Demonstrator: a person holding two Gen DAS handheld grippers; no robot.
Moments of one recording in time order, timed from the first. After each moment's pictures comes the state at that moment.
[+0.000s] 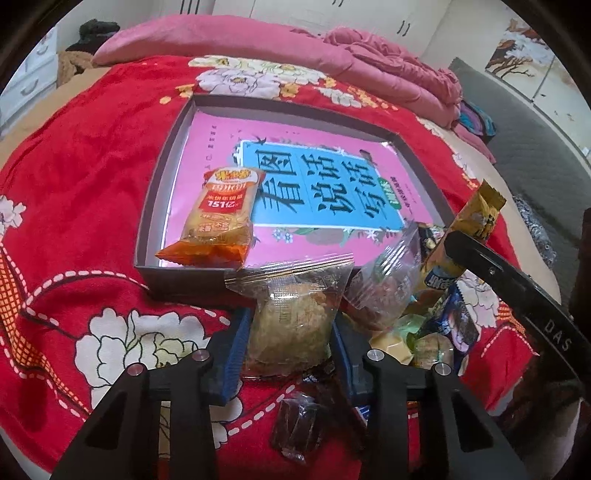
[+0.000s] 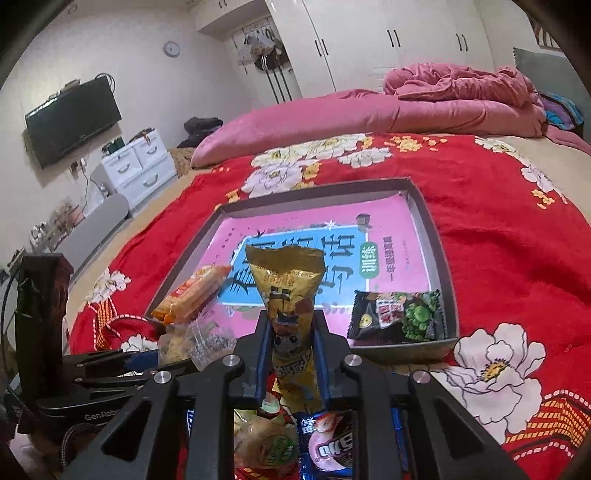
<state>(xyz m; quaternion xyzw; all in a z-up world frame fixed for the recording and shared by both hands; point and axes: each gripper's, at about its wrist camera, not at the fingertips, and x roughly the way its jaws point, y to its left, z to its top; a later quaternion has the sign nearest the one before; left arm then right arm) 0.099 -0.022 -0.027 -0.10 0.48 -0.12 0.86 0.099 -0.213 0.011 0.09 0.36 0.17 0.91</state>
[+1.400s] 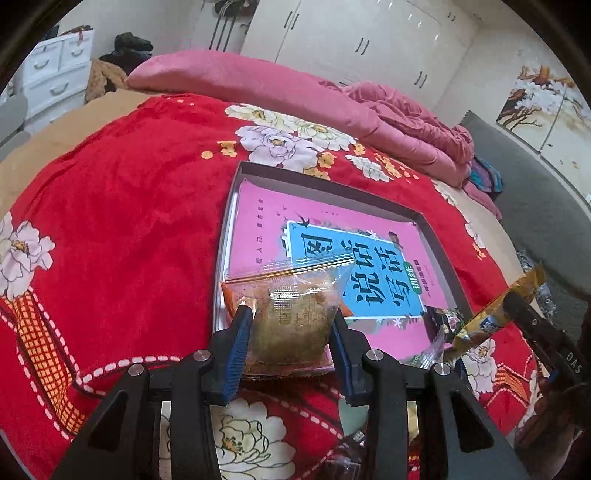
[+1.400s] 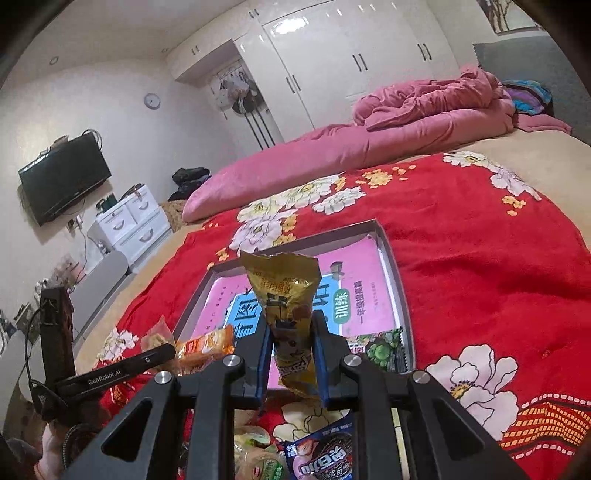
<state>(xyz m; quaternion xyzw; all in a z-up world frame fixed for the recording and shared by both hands) 0.128 0.026 -0.003 -0.14 0.40 -0.08 0.90 0.094 -0.252 0.037 0.16 0.30 0.14 0.93</state>
